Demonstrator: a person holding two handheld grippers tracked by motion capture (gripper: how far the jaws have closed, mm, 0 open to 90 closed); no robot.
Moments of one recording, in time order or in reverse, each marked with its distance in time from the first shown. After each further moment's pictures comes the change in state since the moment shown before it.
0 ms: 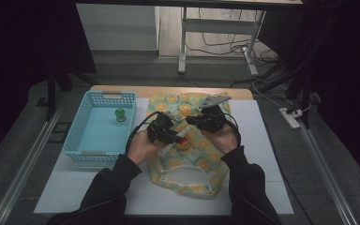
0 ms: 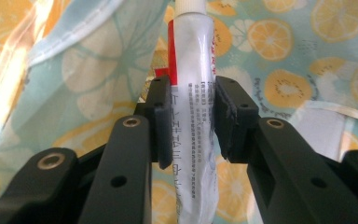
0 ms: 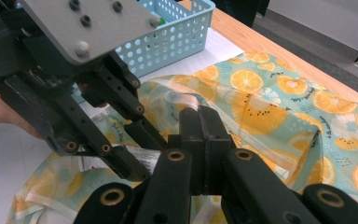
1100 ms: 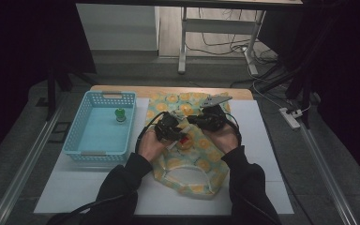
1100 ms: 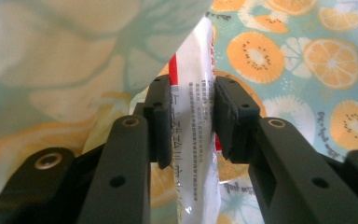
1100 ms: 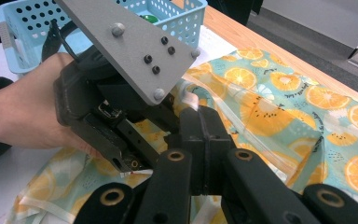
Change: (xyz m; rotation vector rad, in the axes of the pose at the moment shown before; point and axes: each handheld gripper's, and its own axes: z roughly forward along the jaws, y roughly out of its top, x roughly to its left) left arm 0.019 0.003 0.041 -0.046 0.067 -0.004; right arm -0.004 -0.002 0.000 0.005 -0.016 0.010
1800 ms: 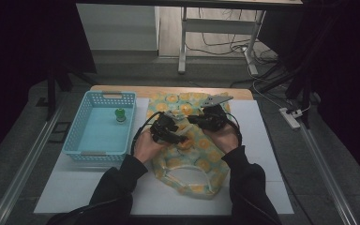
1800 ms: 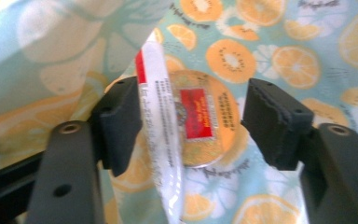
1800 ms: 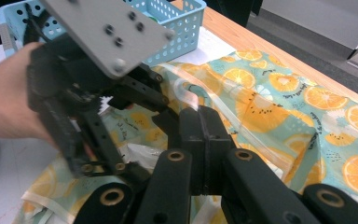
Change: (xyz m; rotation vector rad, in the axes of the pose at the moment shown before) left arm -0.006 -0.006 -0.024 -0.051 -0.057 -0.003; right arm -0.001 0.000 -0.002 -0.006 0.000 0.003
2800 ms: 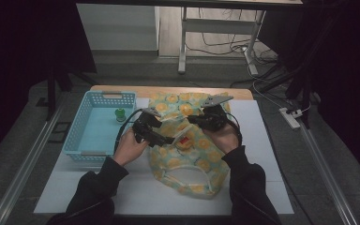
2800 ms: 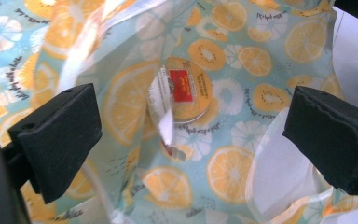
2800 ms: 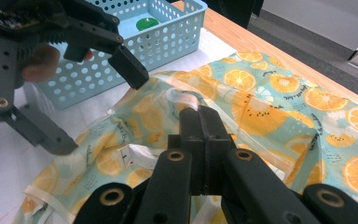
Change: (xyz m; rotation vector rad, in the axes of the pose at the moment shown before) left arm 0.011 -0.021 -0.062 -0.058 -0.068 -0.033; right arm 0.001 0.001 -0.001 -0.004 0.003 -0.003
